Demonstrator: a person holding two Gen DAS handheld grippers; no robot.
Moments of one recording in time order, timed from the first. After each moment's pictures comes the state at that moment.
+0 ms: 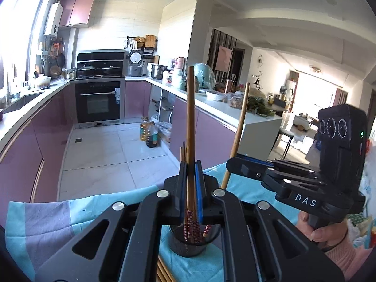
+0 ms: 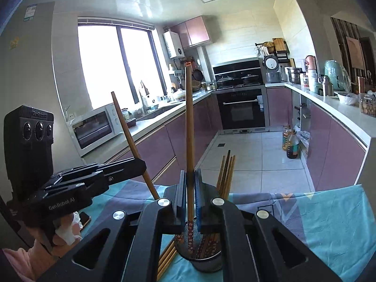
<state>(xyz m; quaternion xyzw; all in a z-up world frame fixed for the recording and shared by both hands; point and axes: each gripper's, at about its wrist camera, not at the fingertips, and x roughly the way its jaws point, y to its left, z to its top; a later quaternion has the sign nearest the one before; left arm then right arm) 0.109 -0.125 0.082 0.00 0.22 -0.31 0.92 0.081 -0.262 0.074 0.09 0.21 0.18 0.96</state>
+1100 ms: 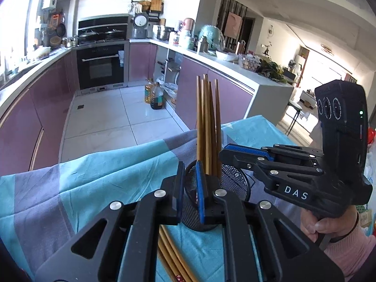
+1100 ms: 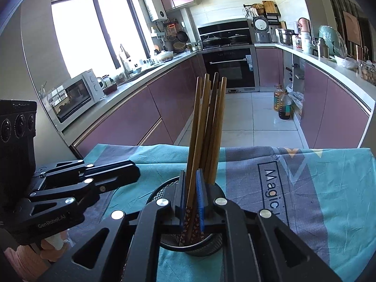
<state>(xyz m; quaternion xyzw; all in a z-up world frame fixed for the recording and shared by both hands) 0.152 -0.123 0.004 0.02 0.32 -0.29 0.90 0.120 -0.247 0.003 0.09 0.33 0.15 0.93</state>
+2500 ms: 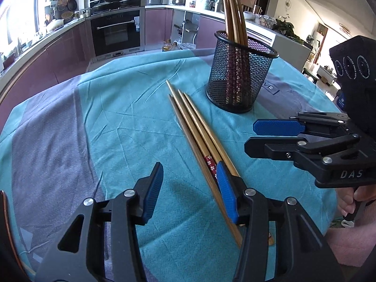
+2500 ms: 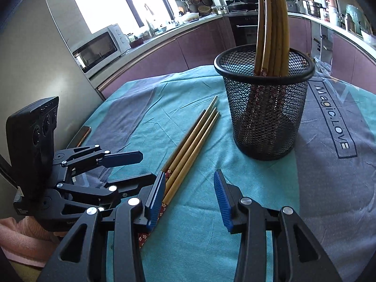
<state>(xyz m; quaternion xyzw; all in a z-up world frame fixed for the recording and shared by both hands) 0.066 -0.062 -0.115 0.06 0.42 -0.24 0.87 0.050 -0.183 -0.079 0.07 0.42 0.23 0.87</state>
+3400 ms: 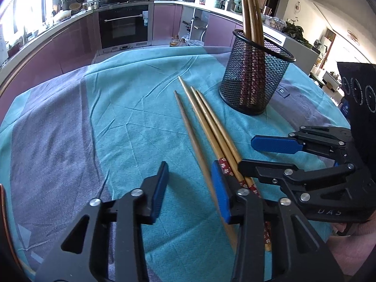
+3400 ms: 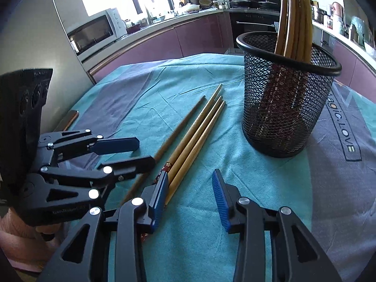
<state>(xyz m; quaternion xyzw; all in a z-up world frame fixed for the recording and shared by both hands) 0.082 -0.058 -0.123 0.04 0.44 -0.22 0.87 0.054 -0.156 -0.094 0.01 0.44 0.21 0.87</state>
